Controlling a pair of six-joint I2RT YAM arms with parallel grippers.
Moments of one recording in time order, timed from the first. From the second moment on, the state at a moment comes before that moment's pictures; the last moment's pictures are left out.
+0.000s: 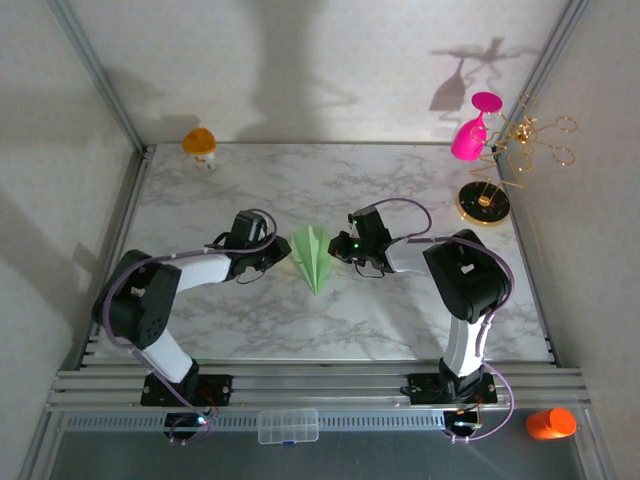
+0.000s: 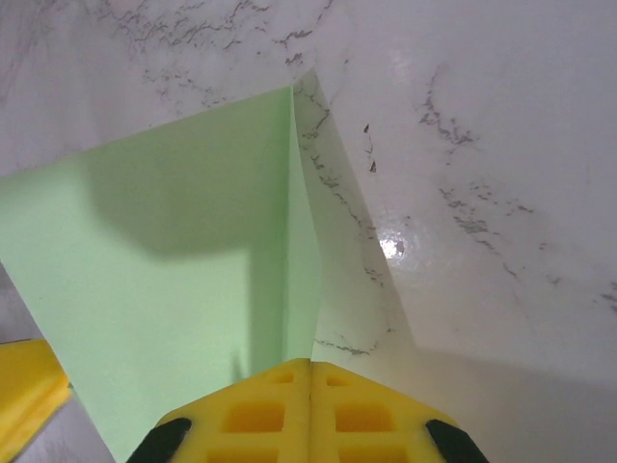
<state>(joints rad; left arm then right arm) -0.39 1.62 0.76 0.07 0.27 -0.94 0.56 1.88 0.92 0.18 -0.35 0.81</state>
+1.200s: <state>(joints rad) -0.55 1.65 0.71 0.15 0.30 -1.07 0.56 1.88 0.92 0.18 -0.37 0.81</state>
